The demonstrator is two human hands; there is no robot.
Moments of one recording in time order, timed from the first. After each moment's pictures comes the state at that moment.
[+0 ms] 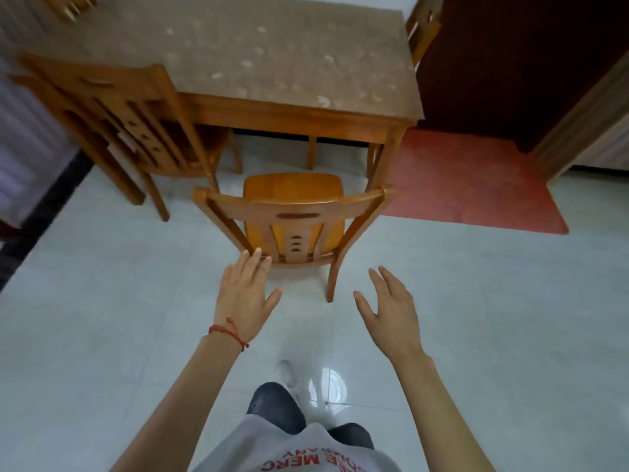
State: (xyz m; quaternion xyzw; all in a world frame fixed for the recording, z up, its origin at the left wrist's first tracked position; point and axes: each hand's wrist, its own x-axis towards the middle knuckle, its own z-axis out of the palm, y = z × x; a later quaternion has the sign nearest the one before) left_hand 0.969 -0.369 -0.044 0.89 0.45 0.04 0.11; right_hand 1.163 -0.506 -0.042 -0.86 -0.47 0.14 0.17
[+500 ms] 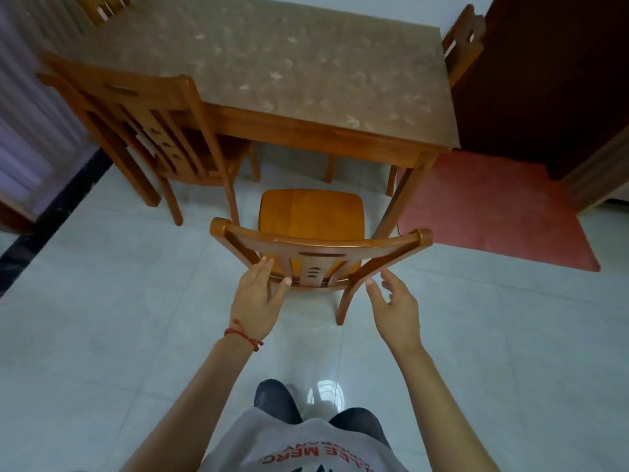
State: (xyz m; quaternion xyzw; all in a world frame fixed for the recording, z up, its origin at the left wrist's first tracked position) left_hand 0.993 -0.295 -0.049 0.76 0.55 0.17 0.31; right_hand 1.175 -0.392 -0.031 -0.83 -0.32 0.27 0.37
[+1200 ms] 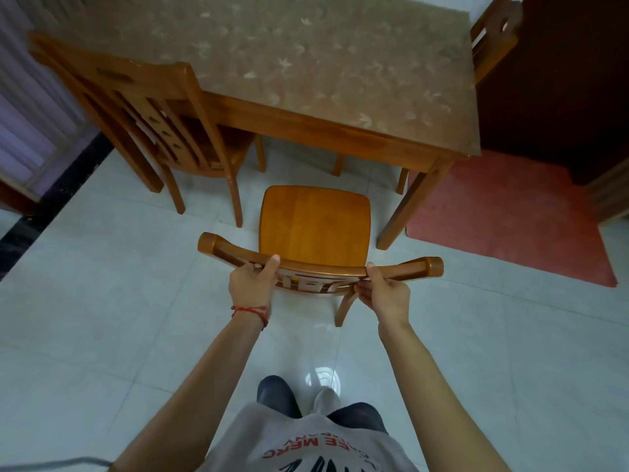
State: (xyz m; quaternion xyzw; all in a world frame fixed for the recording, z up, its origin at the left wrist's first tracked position) left_hand 1.047 -0.229 -0.050 0.40 0.69 0.34 0.49; right_hand 1.212 -0.303 -0.040 -0.77 -0.07 0.40 0.50
